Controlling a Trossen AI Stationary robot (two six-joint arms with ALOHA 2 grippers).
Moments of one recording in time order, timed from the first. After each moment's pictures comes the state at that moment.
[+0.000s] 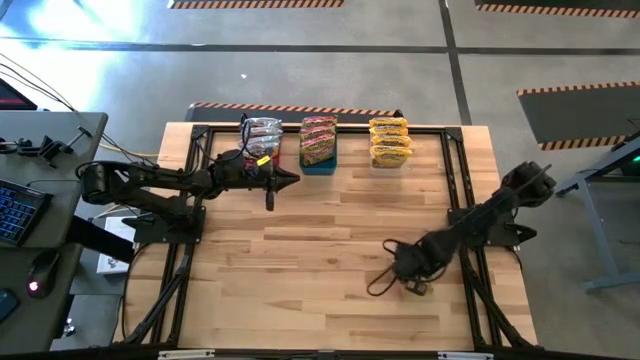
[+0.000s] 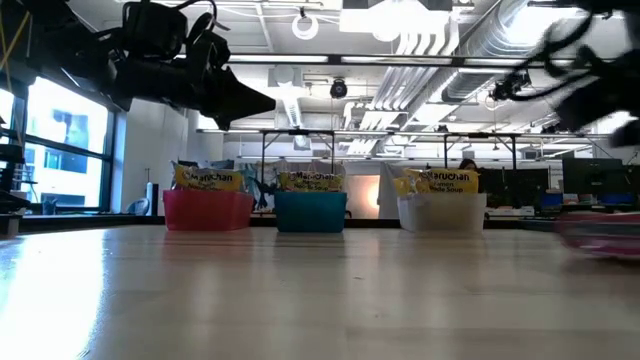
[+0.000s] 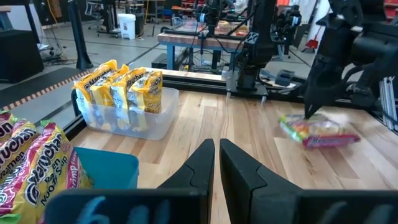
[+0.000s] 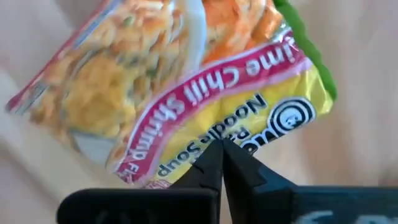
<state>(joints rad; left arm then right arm) 0.36 1.27 0.39 0.76 0.25 -0.02 0.56 1.52 0.84 -0.91 -0.11 0.97</state>
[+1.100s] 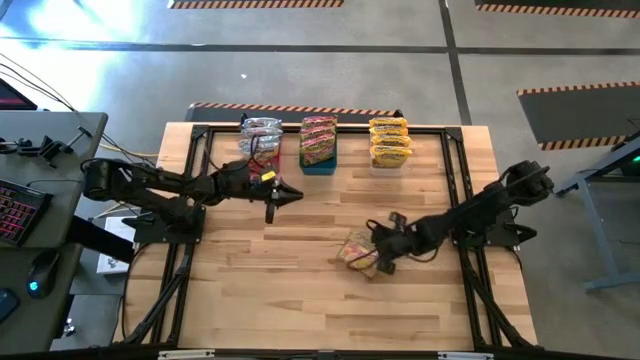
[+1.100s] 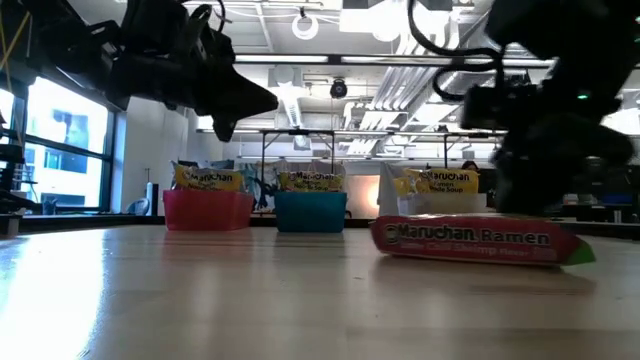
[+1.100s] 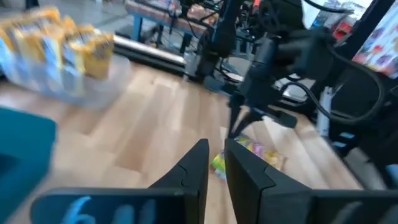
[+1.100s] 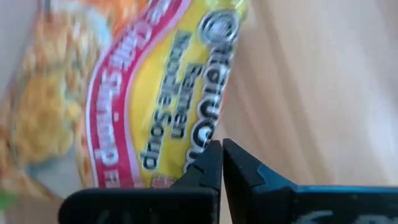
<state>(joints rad) 0.23 1.30 0.39 0.75 0.25 -0.25 0.37 1.52 0.66 -0.28 0.31 0.58</state>
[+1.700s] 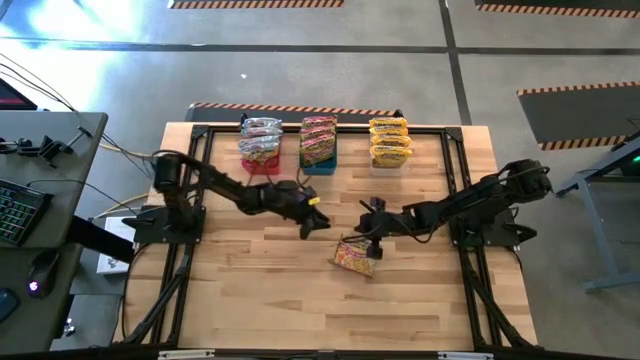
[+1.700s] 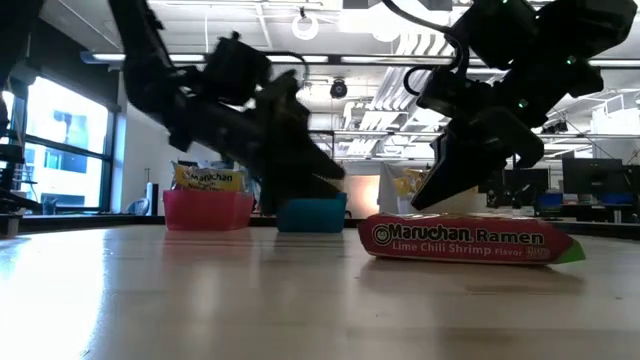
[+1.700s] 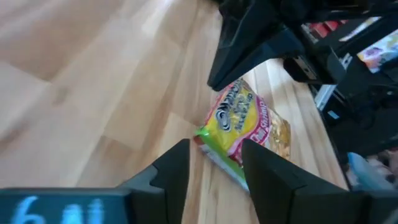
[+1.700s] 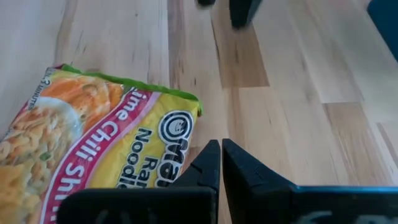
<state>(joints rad) 0.10 1.87 0.70 0.75 0.30 -0.56 0.17 1.52 0.58 0.16 0.24 0.12</state>
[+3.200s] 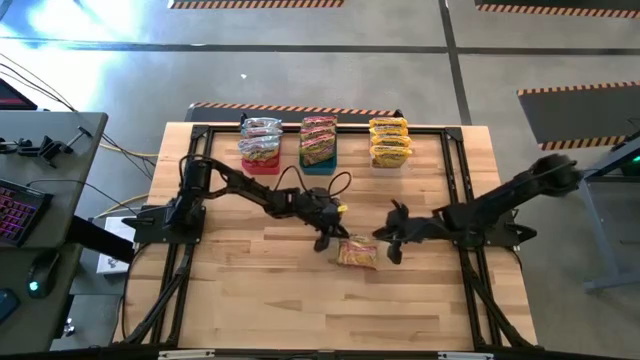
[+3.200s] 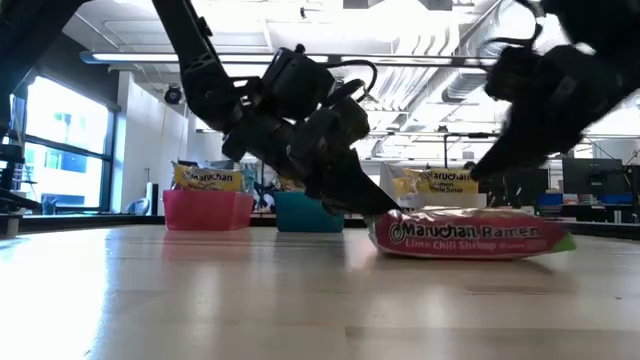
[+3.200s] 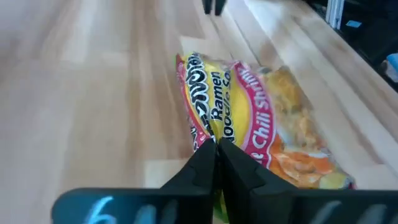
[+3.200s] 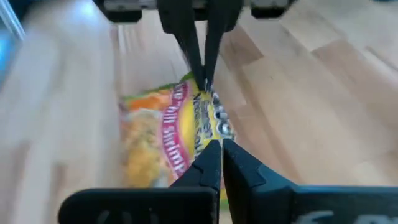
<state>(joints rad) 0.07 2.09 1.02 0.55 0.38 -0.08 0.32 1.18 0.34 0.19 0.32 0.54</state>
